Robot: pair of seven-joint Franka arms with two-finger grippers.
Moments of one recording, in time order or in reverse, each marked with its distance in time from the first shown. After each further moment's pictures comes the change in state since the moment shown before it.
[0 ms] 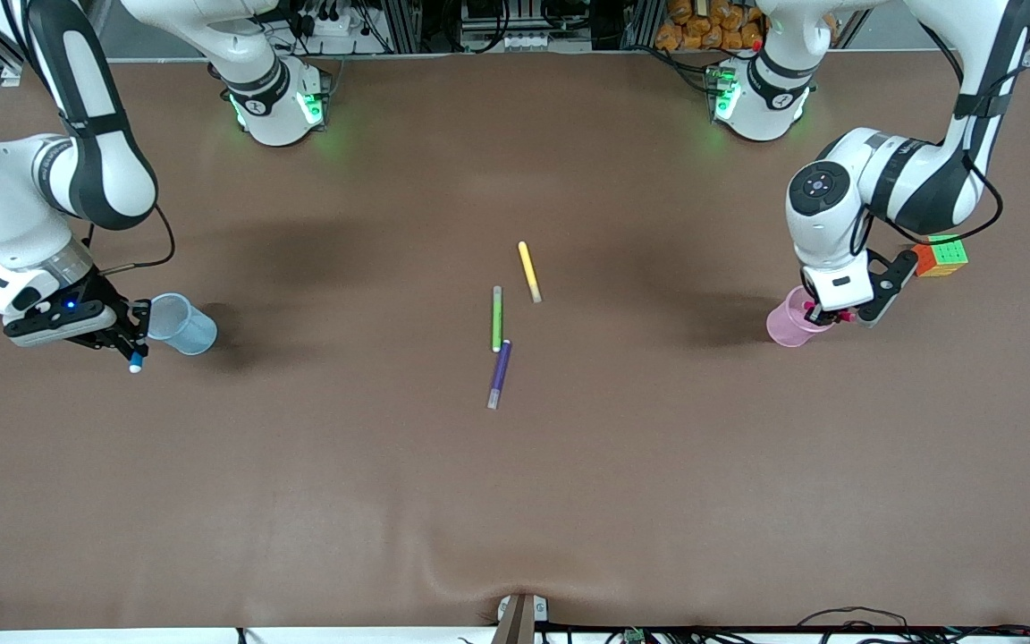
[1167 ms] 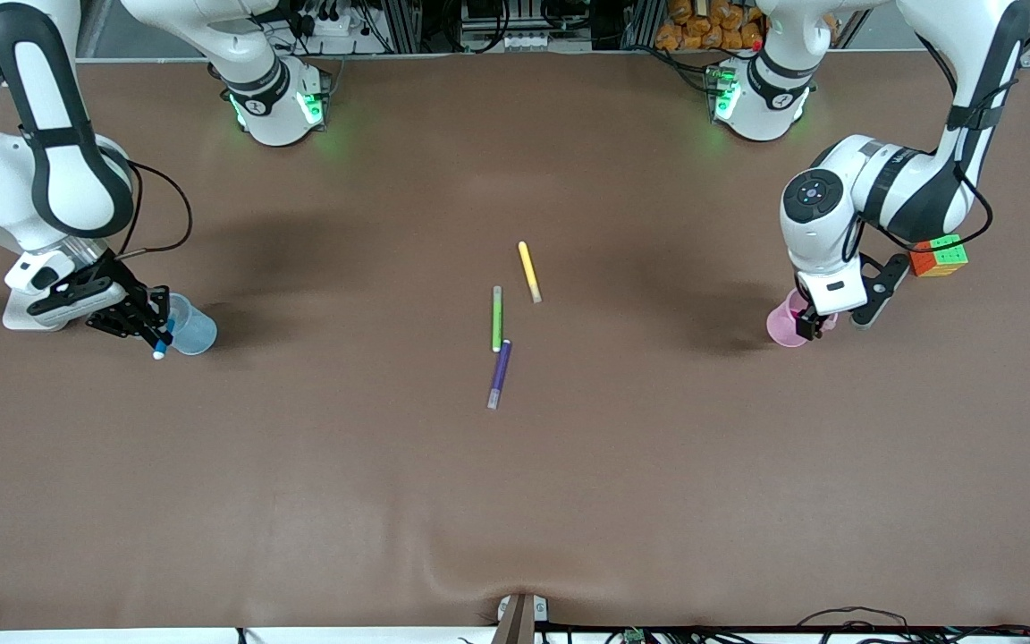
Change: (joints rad) left arm 0.001 0.025 -0.001 0.018 0.000 -0.001 -0.024; right arm 0.003 0.005 0.005 -0.074 0.588 0.002 -0.539
